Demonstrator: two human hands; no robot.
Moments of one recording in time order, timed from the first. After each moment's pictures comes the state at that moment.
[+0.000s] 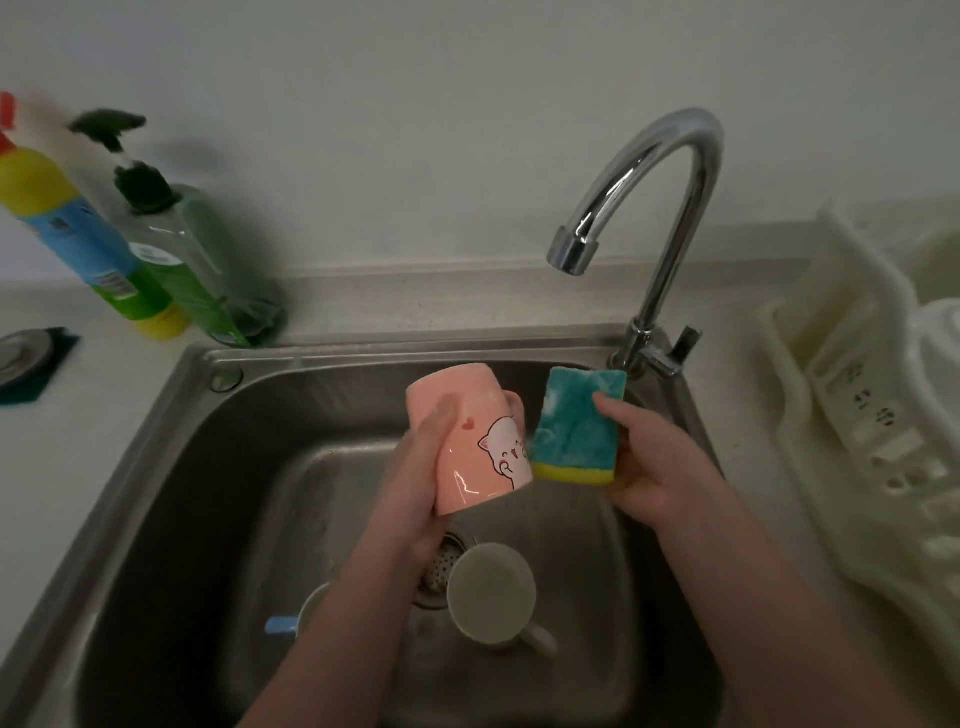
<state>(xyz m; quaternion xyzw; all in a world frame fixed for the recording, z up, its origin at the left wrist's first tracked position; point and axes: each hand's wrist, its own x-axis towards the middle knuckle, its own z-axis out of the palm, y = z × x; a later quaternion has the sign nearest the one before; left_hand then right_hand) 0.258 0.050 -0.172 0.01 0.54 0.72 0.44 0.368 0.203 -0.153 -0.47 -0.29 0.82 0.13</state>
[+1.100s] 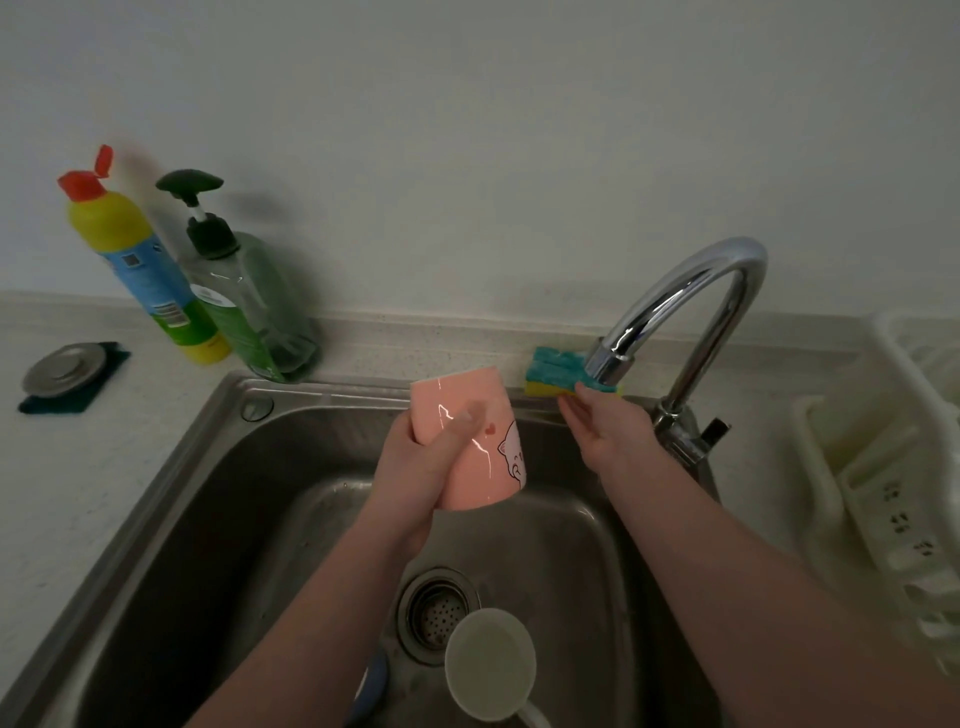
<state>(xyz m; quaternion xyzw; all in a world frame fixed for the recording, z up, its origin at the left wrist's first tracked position) 0.216 0.071 -0.135 0.08 0.64 0.70 0.30 0.259 0.257 -0.158 -0.46 -0.24 0.81 0.27</state>
